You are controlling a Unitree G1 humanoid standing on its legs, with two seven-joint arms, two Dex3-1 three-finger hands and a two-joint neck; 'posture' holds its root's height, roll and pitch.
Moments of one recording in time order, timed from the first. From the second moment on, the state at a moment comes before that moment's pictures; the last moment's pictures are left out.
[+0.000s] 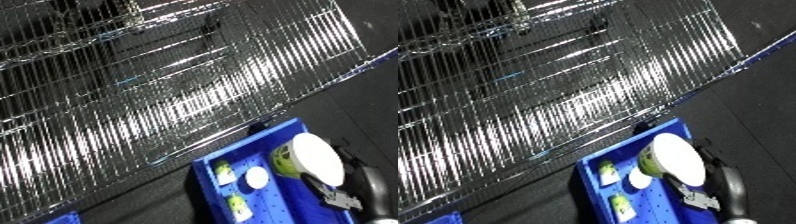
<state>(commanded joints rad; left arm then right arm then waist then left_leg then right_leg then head) -0.12 0.33 -0.25 1.05 -0.62 -0.24 0.01 -0.33 -0.68 0.05 0.50 0.80 -0.30 -0.16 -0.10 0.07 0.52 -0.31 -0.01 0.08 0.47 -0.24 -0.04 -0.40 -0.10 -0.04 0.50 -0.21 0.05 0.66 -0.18</state>
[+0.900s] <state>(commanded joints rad) -0.16 0.33 -0.32 1.11 -0.63 -0.26 -0.06 -0.42 -0.65 0.10 1.05 0.80 -0.25 0.03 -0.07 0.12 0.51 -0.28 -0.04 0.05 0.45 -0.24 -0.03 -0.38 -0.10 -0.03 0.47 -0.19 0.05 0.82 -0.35</state>
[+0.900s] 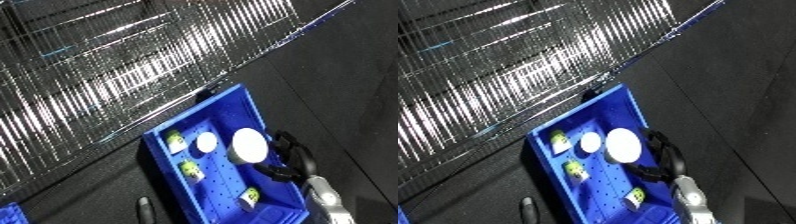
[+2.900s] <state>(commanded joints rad) -0.30 0.48 -0.33 0.83 -0.57 -0.42 -0.01 -0.48 -0.42 0.40 1.04 0.69 -0.08 0.09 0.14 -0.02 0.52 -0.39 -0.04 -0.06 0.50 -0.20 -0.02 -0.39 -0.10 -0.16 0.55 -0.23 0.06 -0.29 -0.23</state>
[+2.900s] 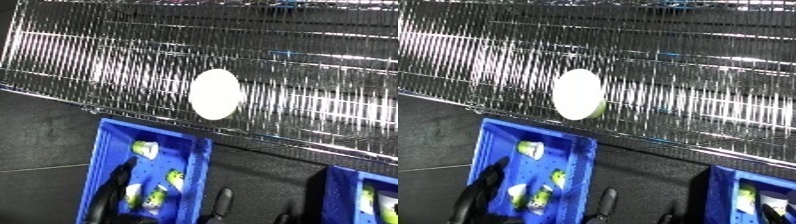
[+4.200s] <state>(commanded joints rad) -0.52 0.49 -0.33 0.52 -0.50 -0.51 0.16 -0.45 -0.39 0.39 1.12 0.80 -0.08 0.23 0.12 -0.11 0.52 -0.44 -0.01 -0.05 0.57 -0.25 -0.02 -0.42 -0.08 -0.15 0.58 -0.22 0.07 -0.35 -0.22</state>
